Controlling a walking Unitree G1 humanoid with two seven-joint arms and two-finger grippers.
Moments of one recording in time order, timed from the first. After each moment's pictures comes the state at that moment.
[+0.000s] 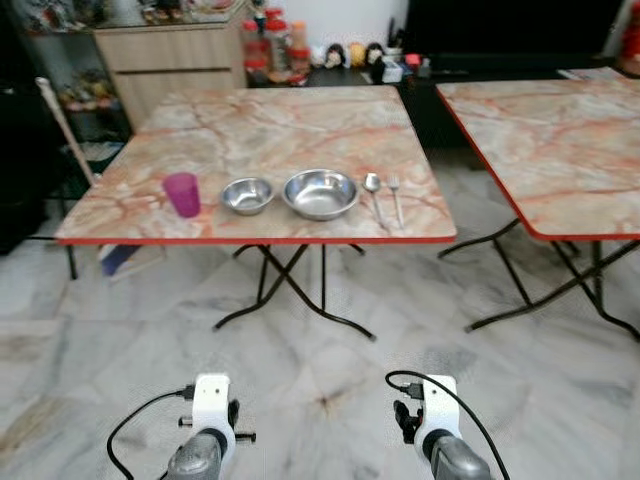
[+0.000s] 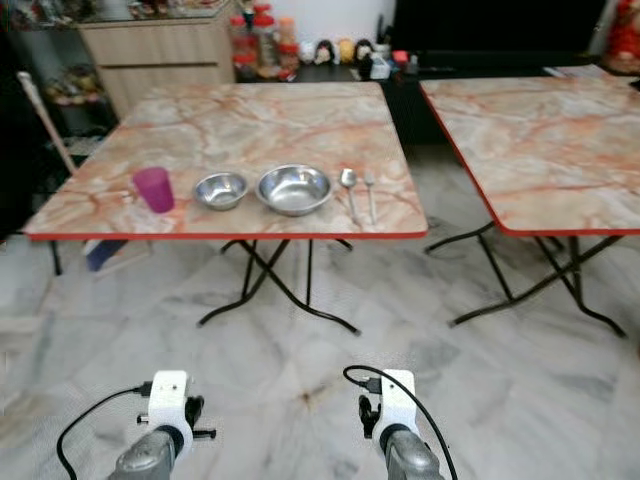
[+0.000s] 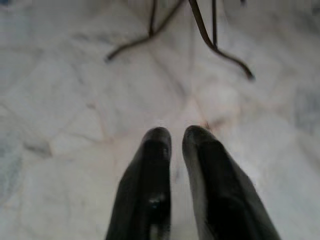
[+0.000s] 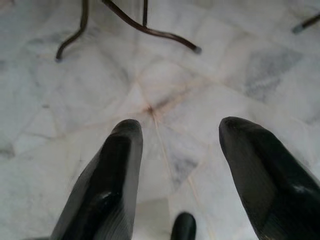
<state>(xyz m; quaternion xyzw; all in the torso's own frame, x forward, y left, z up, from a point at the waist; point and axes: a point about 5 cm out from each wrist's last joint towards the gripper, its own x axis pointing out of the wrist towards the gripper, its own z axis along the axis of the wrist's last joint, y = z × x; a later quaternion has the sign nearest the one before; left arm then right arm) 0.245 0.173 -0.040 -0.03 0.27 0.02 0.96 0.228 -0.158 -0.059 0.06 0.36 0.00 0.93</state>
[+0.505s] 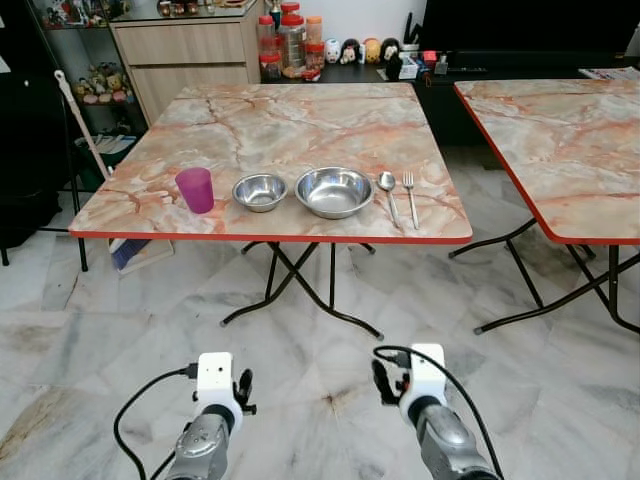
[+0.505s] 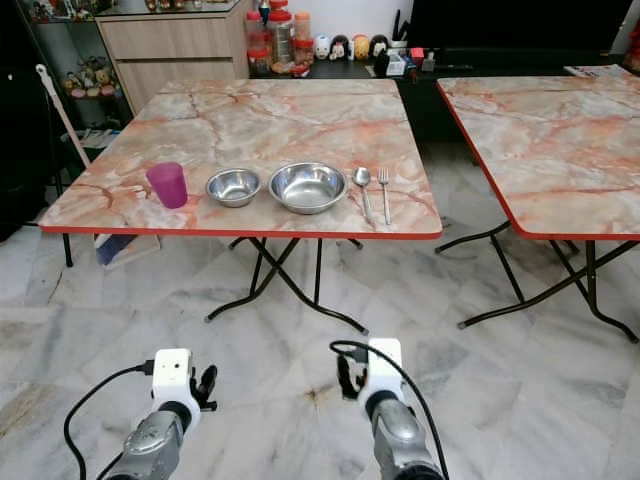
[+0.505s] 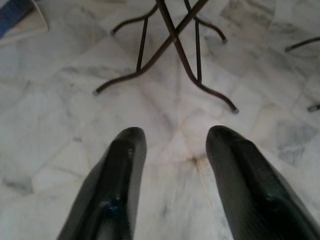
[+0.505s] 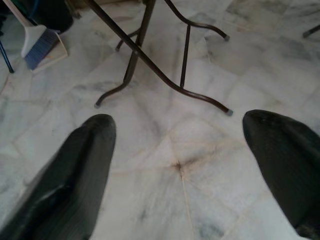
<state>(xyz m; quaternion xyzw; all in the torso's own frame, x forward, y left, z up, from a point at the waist) 0.264 0.156 -0.022 -0.04 0.20 -0.01 0.98 0.268 -0.132 -0.023 0.06 0.24 0.07 0.97</state>
